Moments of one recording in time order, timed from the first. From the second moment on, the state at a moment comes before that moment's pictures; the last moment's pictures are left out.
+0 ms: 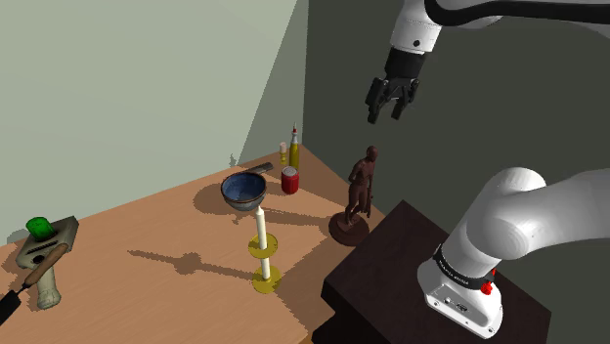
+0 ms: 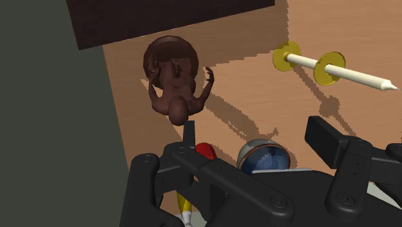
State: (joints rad) arm 0.01 -0.78 -0.04 -2.41 0.10 1.64 0.15
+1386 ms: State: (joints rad) arm 0.01 -0.13 0.01 -2.33 0.09 2.19 0.21
